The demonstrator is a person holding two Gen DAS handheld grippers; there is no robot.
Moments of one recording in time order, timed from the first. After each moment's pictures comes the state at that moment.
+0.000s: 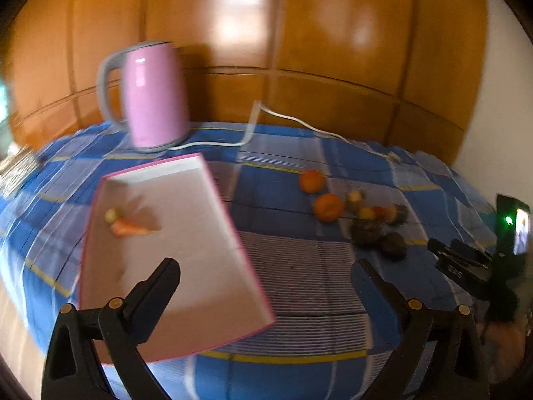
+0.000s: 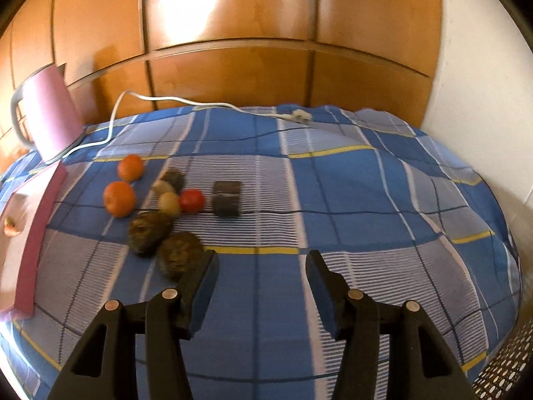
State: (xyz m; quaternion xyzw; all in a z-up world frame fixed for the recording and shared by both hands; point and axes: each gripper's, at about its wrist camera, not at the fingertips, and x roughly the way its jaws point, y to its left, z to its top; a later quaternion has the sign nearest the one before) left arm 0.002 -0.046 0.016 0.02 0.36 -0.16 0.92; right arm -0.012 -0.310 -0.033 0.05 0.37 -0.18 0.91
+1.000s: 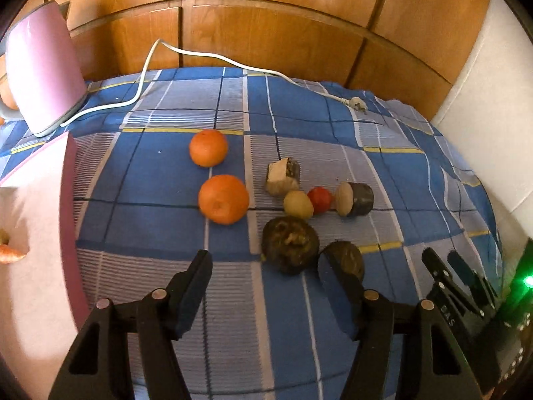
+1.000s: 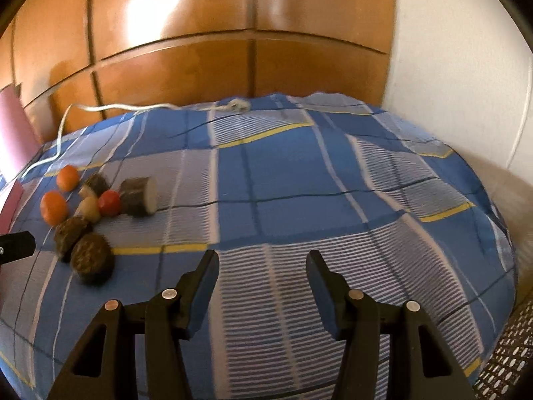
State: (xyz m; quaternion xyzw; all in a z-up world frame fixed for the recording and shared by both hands) left arm 0.084 -0.177 -0.029 0.03 0.48 -0.23 0.85; right arm -0.025 -0.369 -0.055 0.08 0.36 -0.25 0.89
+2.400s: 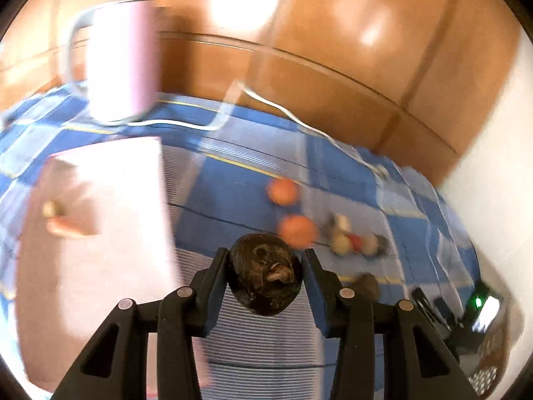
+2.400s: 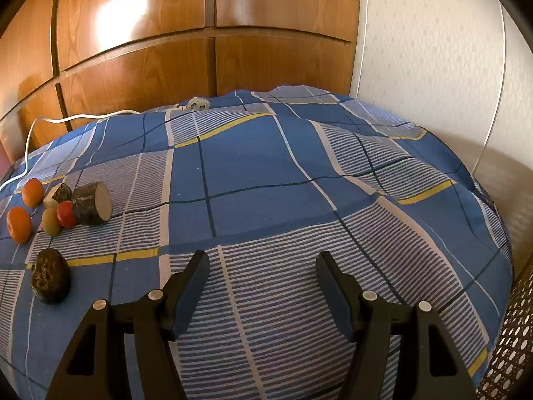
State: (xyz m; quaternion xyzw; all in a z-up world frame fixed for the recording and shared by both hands) left arm 0.077 -0.059 0.018 -0.09 0.42 -0.17 0.89; right arm -0.027 -0.385 -0.071 0.09 0.35 -0.31 0.88
